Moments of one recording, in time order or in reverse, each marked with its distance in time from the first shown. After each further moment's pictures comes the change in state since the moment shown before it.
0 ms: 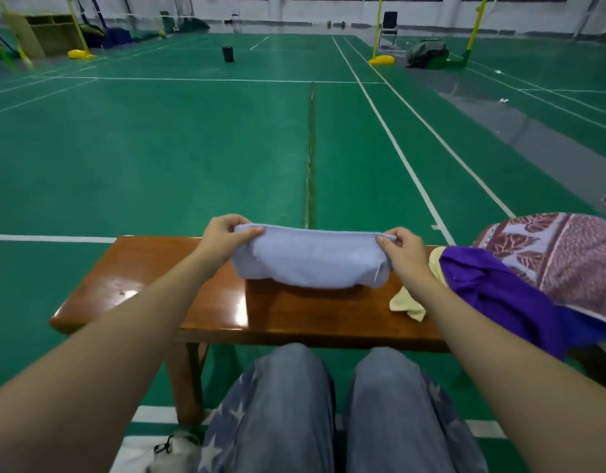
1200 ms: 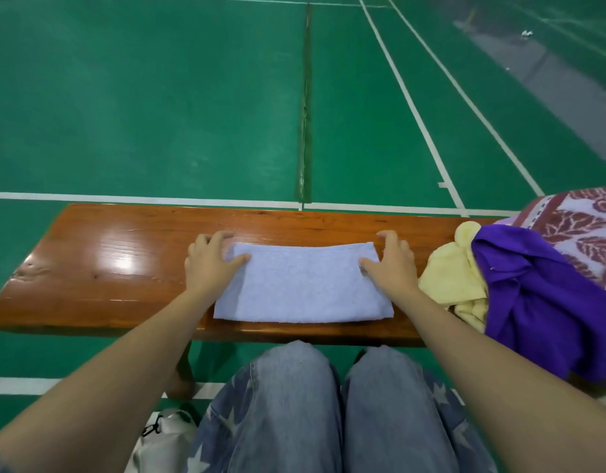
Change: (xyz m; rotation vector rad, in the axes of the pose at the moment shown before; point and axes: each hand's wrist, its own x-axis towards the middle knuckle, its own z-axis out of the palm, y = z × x) left_hand 0.027 -0.119 0.054 0.503 0.057 -0.216; right_hand 0.023 0.076 0.060 -0.518 -0.136 0.205
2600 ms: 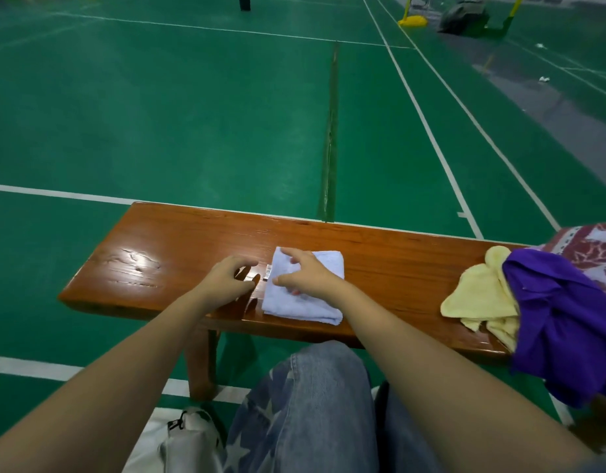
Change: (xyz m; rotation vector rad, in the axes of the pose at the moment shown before) left_hand -0.021 -0.057 -0.060 -0.138 -0.337 0.107; right_hand -0.060 -0.152 0.080 0.266 -0.642 -0.222
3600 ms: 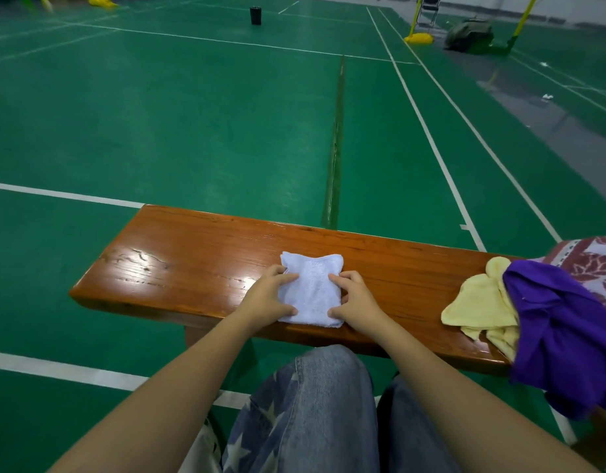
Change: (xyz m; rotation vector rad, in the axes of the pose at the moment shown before) left_hand -0.010 0.038 0.051 0.028 0.007 0.118; right_hand -0.037 0.062 -0.024 -0.161 0.205 0.000
